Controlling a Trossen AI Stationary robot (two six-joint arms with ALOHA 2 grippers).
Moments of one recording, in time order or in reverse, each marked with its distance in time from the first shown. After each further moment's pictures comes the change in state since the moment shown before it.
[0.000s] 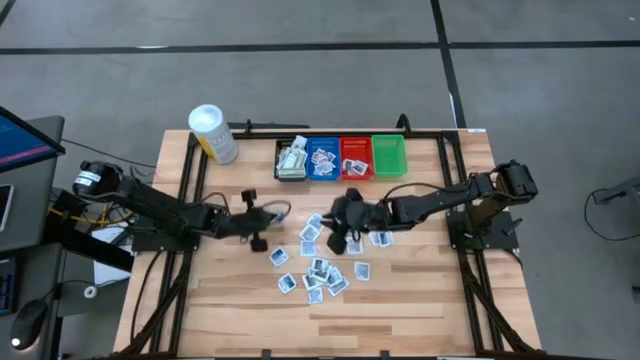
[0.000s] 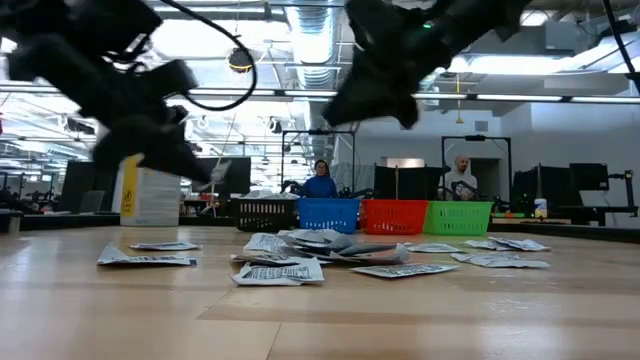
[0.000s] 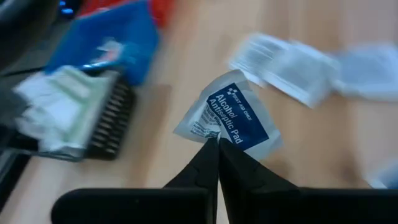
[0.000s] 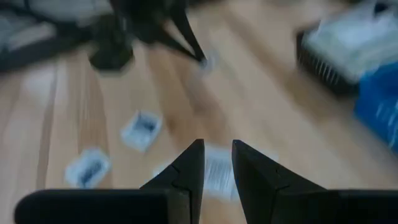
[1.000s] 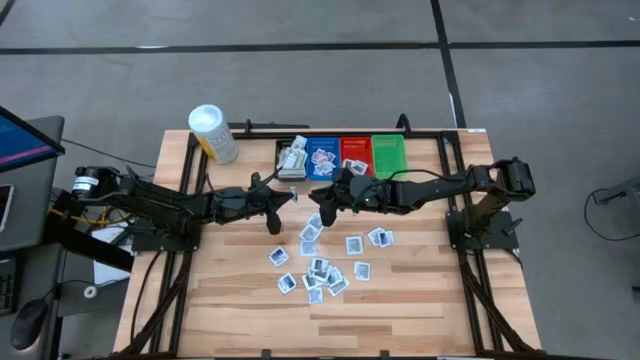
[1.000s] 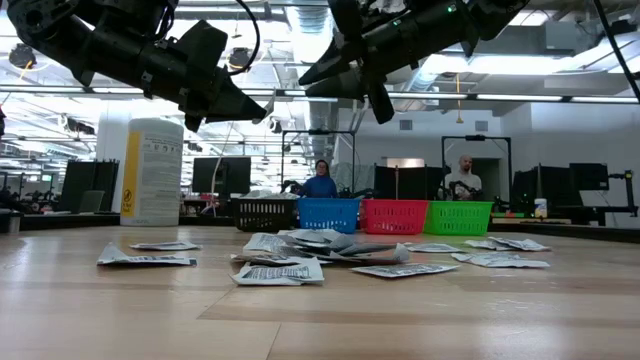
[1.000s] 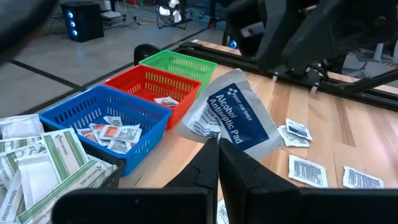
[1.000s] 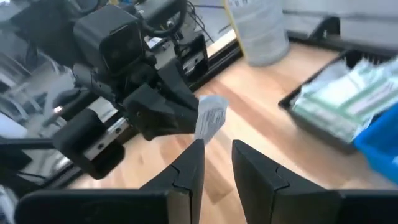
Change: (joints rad) left arm 0.188 -0.002 0.004 0.487 0.180 -0.245; right arm -0.146 0.000 0.001 0.268 -0.065 0.194
